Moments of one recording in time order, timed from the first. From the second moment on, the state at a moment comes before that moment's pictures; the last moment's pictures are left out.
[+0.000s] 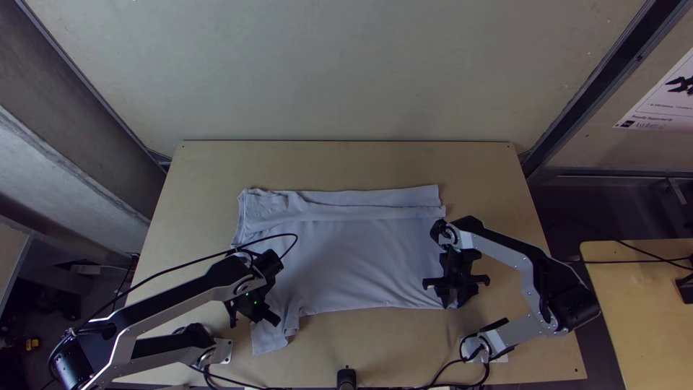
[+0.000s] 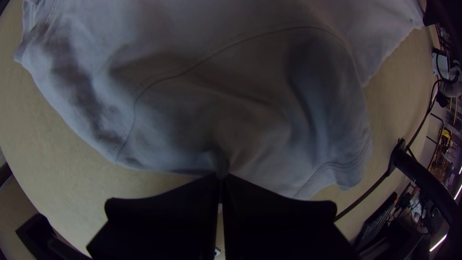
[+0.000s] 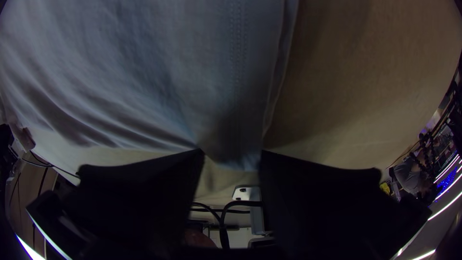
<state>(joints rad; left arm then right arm) -0.74 1.22 0.69 -1.06 0.10 -0.23 0.40 1.63 0.83 -1.25 -0.14 0.27</state>
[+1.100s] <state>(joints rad) -0.26 1.11 0.89 -1.16 0.11 0.07 0.23 1.48 1.05 -1.24 -0.05 0.25</state>
